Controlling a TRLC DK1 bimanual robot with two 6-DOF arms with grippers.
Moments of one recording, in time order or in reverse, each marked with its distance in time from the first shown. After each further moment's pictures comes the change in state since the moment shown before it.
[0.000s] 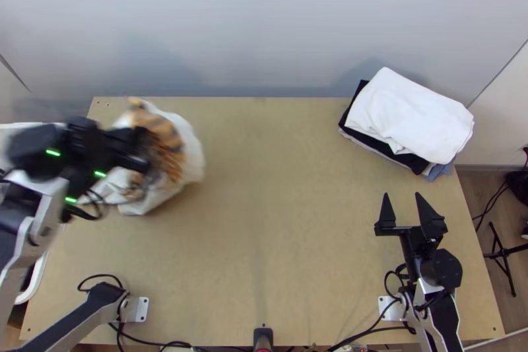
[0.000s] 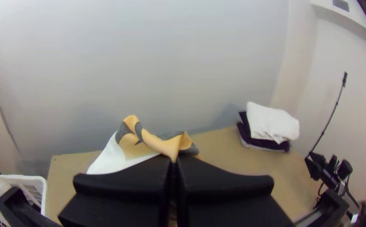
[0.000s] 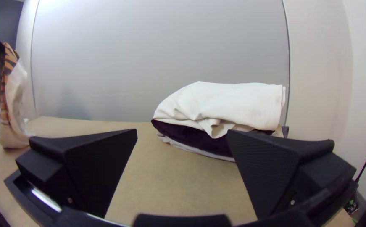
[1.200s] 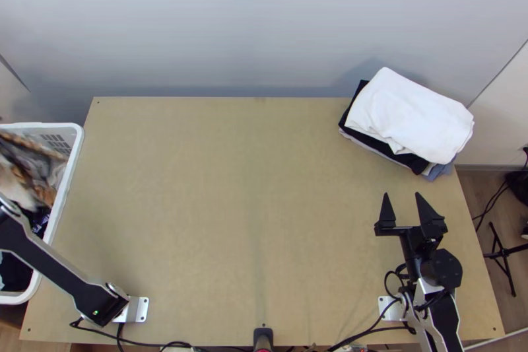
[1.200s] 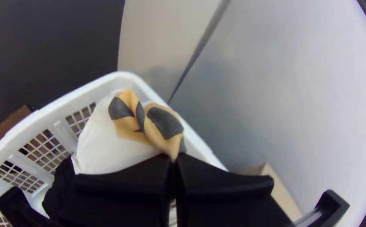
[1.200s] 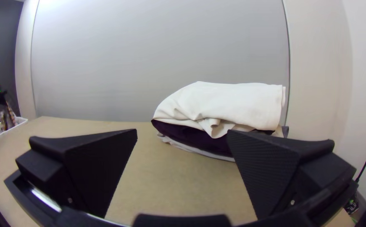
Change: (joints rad) left arm 1.175 1.346 0.960 -0.037 0.185 -0.107; right arm 0.000 0.000 0.000 0.000 0.000 0.000
